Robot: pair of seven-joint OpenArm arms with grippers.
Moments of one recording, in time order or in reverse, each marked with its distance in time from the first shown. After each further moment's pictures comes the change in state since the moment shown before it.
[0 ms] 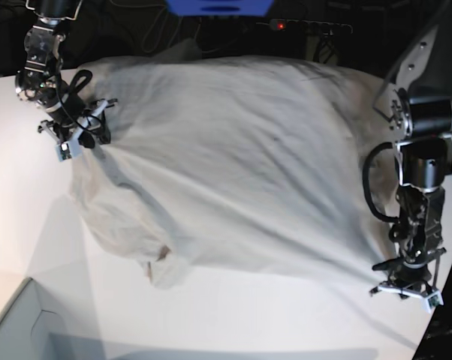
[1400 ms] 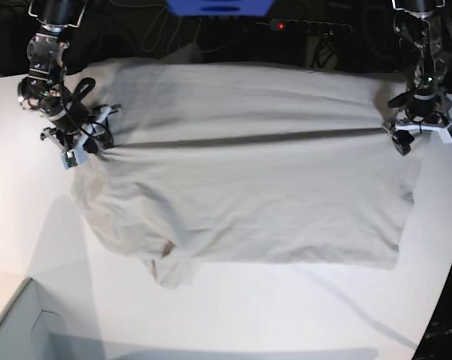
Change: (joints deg) left arm 51.0 -0.2 -12.1 32.0 -19.2 -0.4 0.7; right arm 2.0 -0.8 -0.3 1.2 -1.7 0.1 -2.7
